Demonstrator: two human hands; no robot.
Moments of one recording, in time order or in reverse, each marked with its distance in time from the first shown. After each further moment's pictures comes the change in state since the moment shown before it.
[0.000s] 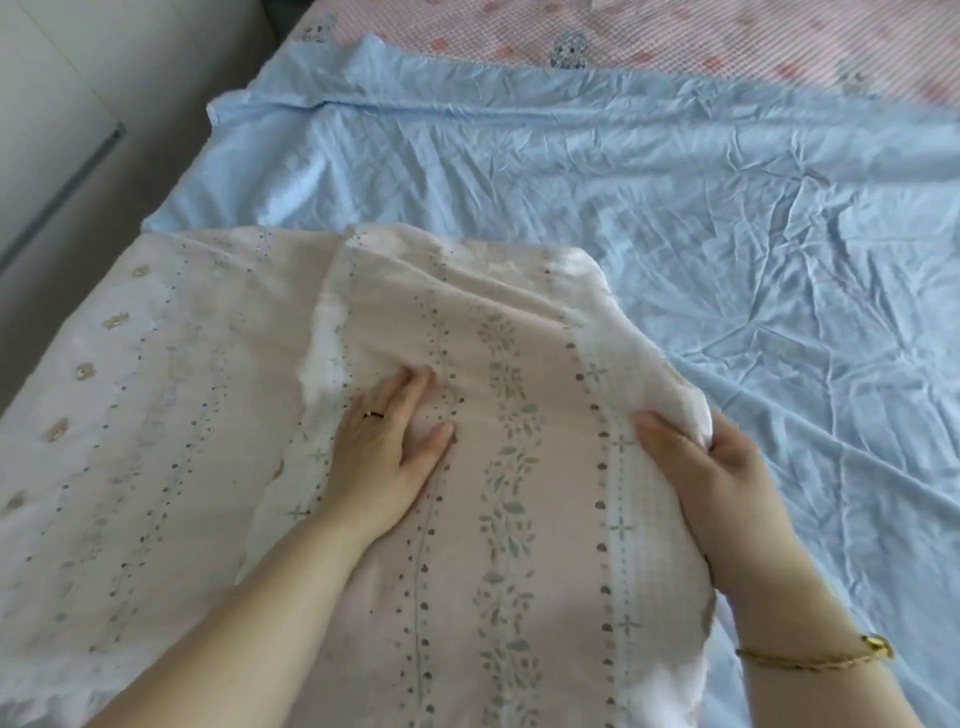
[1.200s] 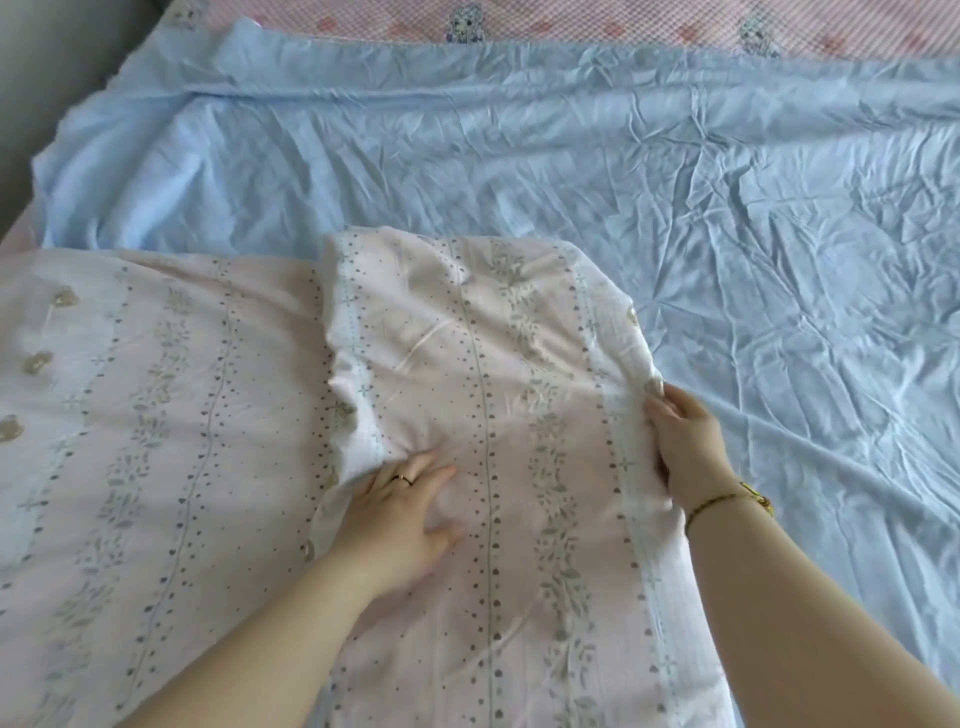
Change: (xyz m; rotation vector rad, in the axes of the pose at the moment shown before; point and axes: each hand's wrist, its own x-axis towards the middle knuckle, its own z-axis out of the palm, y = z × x) left_hand 0.008 0.044 0.089 0.372 -0.586 0.044; right_hand 0.105 0.102 -0.100 -0.031 0.361 0.281
